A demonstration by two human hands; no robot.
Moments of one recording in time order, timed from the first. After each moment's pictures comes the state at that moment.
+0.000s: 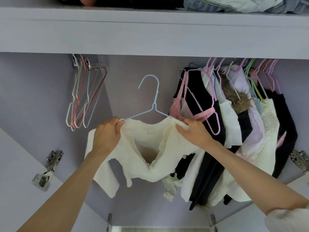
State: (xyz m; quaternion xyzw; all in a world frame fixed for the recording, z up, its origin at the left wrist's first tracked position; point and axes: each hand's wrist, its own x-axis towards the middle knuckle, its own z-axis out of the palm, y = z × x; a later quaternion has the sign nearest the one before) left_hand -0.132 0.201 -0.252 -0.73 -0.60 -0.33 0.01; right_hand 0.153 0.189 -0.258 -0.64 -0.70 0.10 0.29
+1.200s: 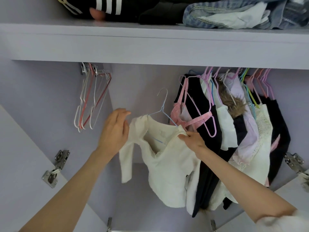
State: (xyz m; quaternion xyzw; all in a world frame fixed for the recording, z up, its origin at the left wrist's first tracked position) left_hand -0.128 0.182 -0.231 -0.78 -0.49 -0.38 0.04; right_hand 0.141 0.174 -0.275 -0.75 -0.50 0.34 0.28
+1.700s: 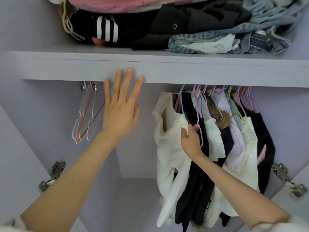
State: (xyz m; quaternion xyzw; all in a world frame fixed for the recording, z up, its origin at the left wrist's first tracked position) left_hand -0.081 0.183 -0.134 -0.73 -0.43 -0.40 0.36; right_hand 0.140 0.160 -0.222 -0.66 -0.55 0.21 0.47
